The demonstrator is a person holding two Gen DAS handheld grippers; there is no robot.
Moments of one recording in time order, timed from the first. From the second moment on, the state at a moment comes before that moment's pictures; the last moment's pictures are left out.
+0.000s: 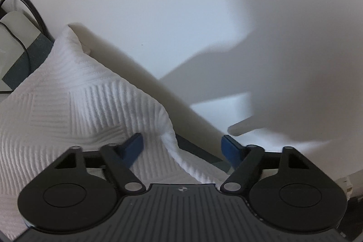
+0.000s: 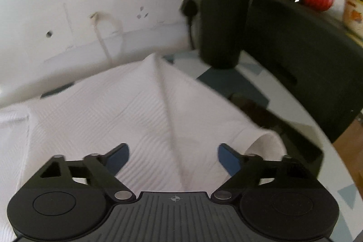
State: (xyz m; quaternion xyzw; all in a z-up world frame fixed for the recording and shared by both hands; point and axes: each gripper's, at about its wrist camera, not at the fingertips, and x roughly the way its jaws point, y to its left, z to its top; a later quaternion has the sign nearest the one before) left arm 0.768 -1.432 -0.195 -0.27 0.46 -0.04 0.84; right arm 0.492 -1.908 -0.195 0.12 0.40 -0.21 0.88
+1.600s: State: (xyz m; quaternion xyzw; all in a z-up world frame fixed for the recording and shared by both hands) left arm 0.681 -1.397 -0.205 -0.13 0.43 -0.13 0.88; right arm 0.451 -1.900 -0.178 0.08 0.38 -0.25 0.89
